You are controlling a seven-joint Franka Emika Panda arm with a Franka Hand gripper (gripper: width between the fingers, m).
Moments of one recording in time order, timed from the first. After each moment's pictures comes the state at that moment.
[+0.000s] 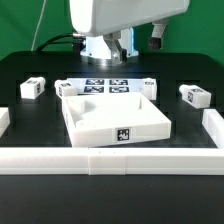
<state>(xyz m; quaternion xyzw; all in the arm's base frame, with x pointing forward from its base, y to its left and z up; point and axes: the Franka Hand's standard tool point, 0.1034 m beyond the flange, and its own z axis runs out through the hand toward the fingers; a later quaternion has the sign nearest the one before) 0.579 0.017 0.139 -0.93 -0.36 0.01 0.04</state>
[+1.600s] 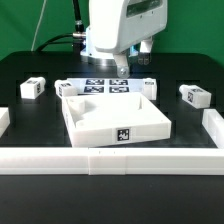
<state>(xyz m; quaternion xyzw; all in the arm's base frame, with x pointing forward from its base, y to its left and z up) 0.556 0.017 0.112 -0.86 -0.52 -0.01 0.01</state>
